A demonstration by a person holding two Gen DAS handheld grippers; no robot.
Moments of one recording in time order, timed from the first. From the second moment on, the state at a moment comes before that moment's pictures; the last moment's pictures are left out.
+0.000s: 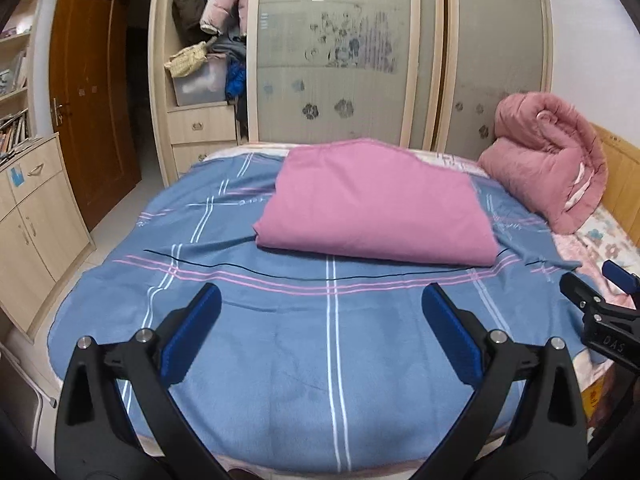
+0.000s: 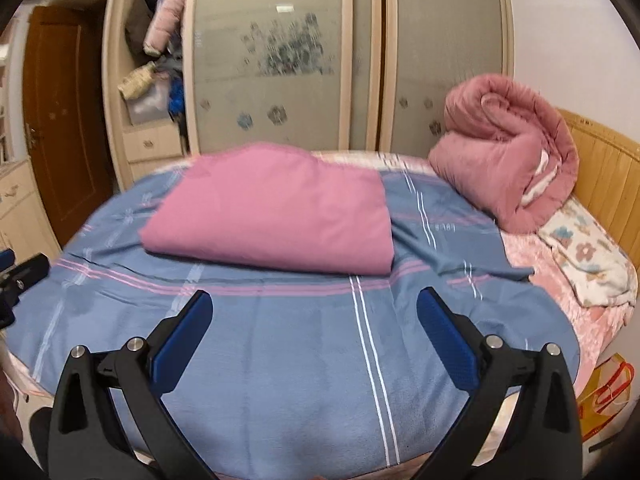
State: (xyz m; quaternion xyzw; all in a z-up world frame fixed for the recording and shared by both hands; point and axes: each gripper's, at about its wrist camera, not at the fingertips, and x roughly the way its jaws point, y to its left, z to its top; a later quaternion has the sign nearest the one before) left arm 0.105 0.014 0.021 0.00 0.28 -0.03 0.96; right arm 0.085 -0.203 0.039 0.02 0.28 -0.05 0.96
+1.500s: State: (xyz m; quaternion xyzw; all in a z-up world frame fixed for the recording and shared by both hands) left arm 0.064 -0.002 0.036 0.02 0.29 -0.05 0.96; right arm 0.042 -0.181 0.074 0.02 0.28 -0.03 0.96
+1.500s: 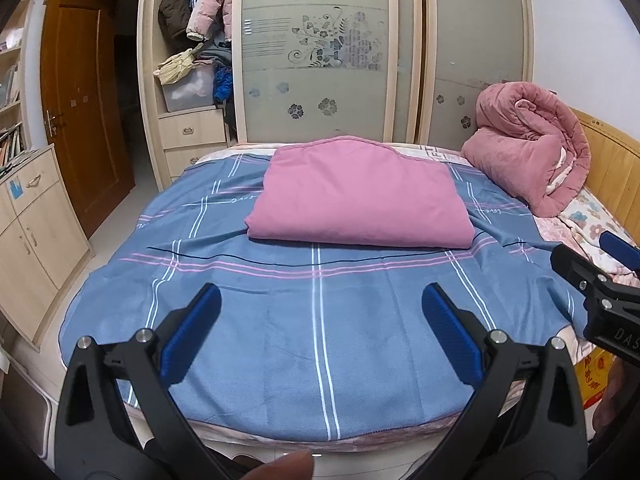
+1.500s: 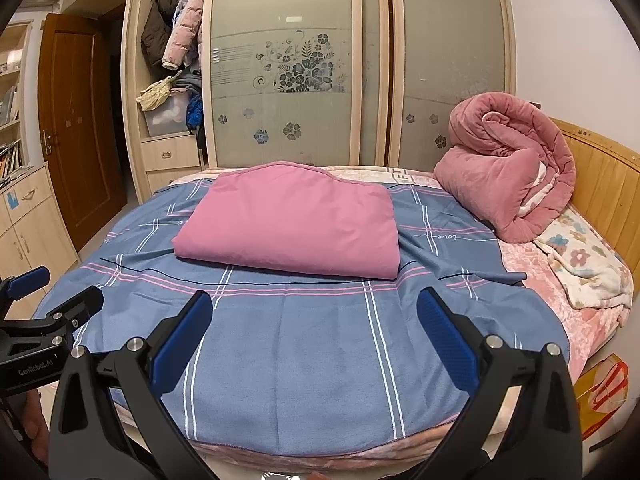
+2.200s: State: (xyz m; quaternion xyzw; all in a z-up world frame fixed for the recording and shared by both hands) left arm 0.065 -0.002 0.036 0.02 0.29 -0.05 0.96; right arm 0.043 -0.177 0.071 0.02 0.28 -0.03 0.96
